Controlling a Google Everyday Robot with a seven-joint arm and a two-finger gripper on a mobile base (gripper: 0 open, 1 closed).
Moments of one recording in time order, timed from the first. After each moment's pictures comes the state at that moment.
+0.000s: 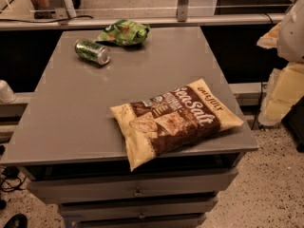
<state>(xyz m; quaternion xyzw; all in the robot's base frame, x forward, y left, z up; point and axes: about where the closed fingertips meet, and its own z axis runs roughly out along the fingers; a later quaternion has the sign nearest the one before) 0.438 -0.217 0.976 -0.60 0.78 -0.03 0.16</state>
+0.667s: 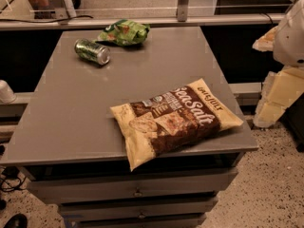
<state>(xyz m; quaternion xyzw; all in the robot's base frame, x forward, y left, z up) 0.440 -0.210 0.968 -0.61 0.78 -0.02 0.17</state>
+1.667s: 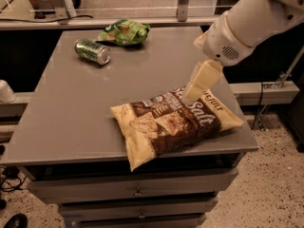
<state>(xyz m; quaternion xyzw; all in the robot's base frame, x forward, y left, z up) 0.532 -0.105 0.931 -0.60 0.75 0.09 0.28</state>
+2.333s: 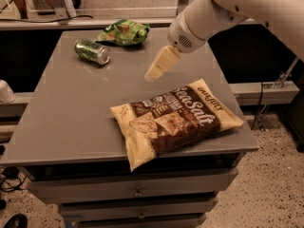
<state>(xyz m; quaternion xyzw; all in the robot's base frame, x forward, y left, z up) 0.623 -0.034 0.920 -0.54 0.76 0.10 0.34</state>
